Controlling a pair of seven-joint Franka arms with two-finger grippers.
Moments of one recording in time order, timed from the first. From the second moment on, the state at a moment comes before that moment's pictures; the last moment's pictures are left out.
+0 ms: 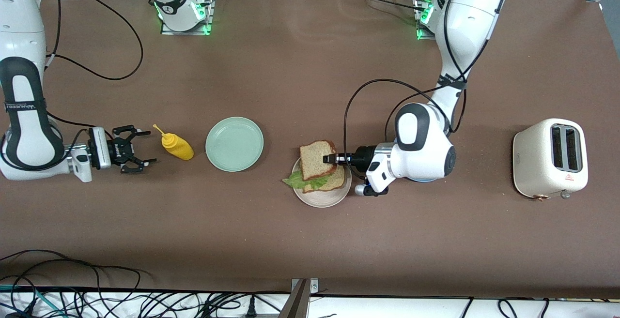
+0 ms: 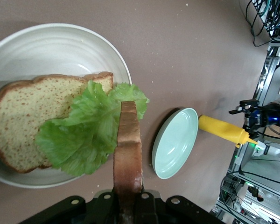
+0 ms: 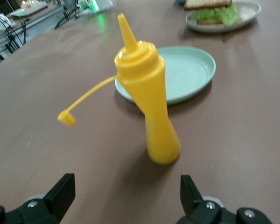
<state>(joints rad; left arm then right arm) -0.44 0.80 0.03 -1.39 -1.09 2.08 0.10 -0.33 0.84 0.05 -1.44 0.60 1.56 -2.21</state>
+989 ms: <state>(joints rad) -0.44 0.83 0.06 -1.39 -1.09 2.10 0.10 -0.30 0.70 0.06 -1.21 0.32 1.40 -1.44</state>
